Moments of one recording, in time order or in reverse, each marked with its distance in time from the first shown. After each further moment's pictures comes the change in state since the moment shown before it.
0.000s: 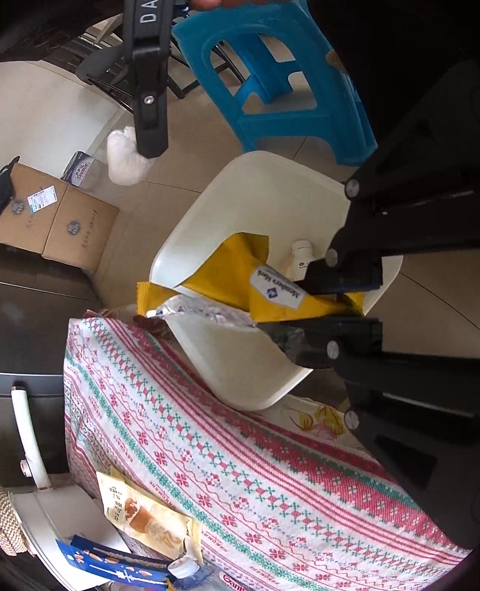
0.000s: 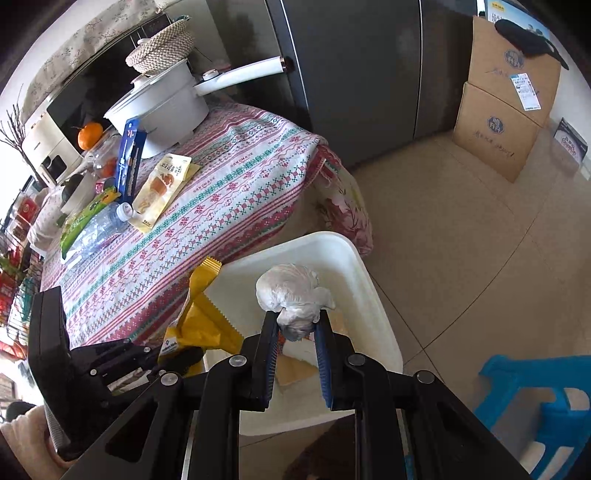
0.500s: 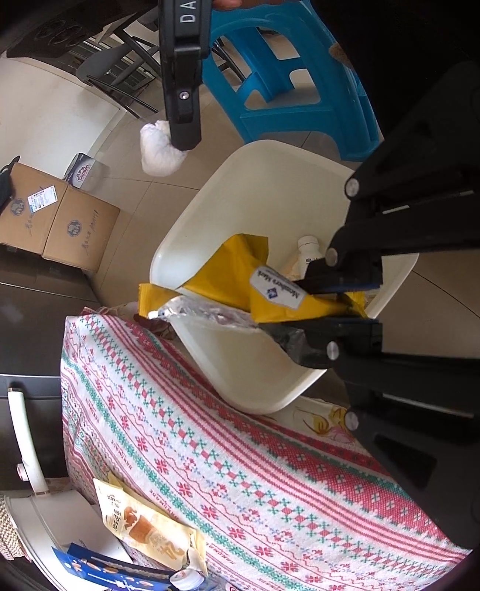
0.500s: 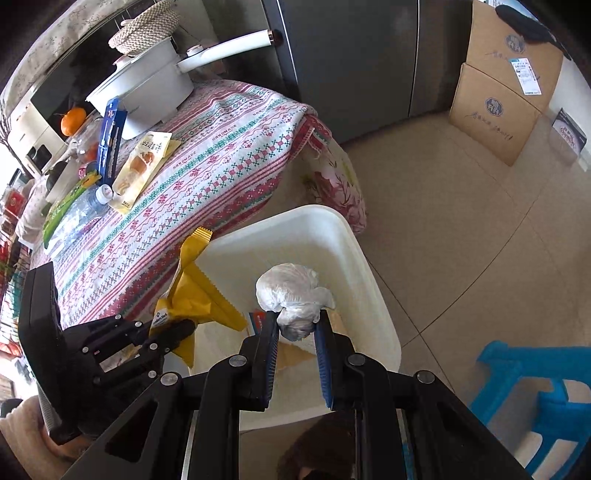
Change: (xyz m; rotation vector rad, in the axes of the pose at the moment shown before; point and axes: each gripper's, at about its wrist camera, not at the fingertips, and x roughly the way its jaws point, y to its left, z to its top) left arm 0.013 0.007 0.004 0.011 -0.017 -0.017; right arm 0.023 -0.007 -0.009 0.012 0.071 -0.031
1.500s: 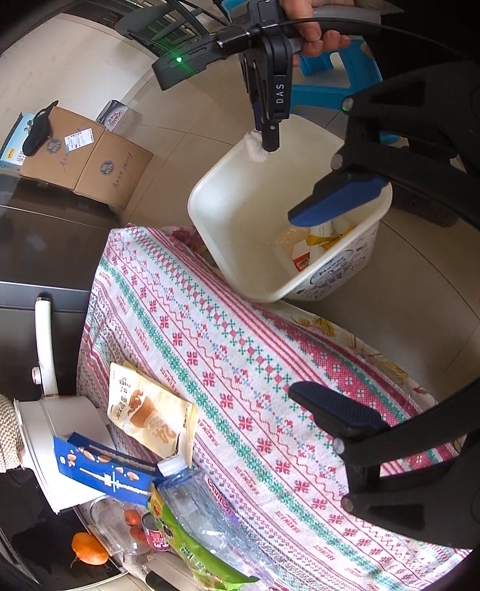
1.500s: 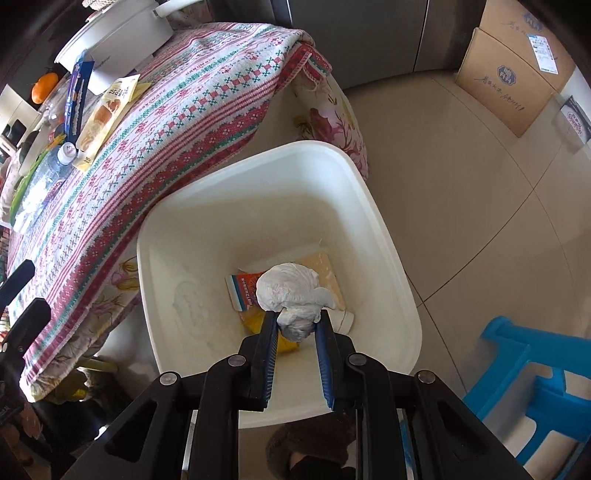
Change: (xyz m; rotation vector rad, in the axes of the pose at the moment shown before) left arm -0.073 0.051 -0.004 -0.153 -0.049 0.195; right arm 0.065 -0.001 -0.006 -0.006 0.186 -0.045
